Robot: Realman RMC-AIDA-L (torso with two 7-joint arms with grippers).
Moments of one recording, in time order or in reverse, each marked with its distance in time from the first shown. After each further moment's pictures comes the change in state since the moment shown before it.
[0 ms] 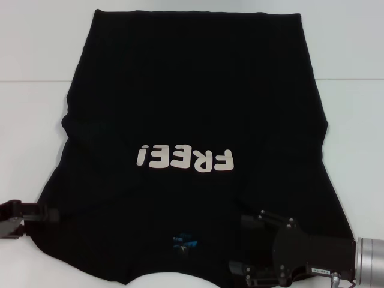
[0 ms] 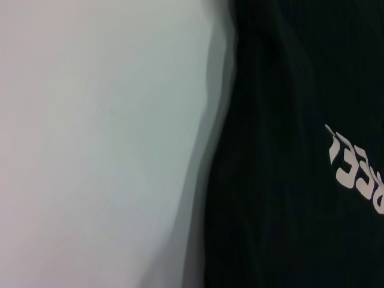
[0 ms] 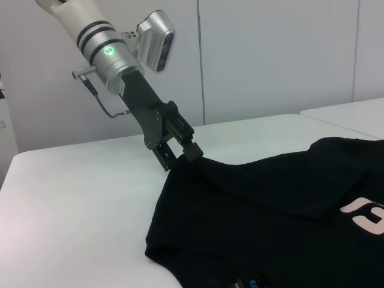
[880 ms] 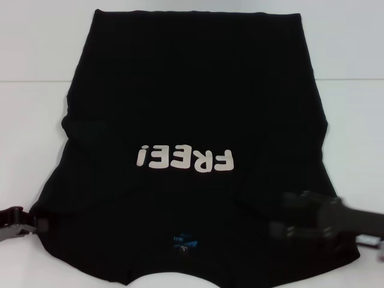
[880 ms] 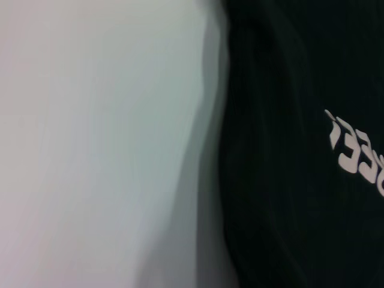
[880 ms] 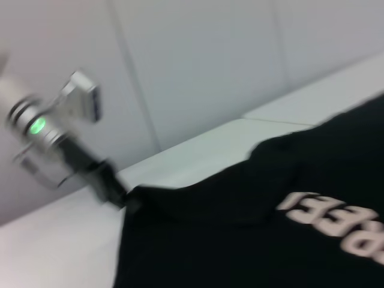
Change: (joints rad) left arm 0.018 -0.008 0.025 0.007 -0.012 -0.010 0.057; right arm -0.087 -0.019 0.035 -0.263 0.008 -0.107 0.512
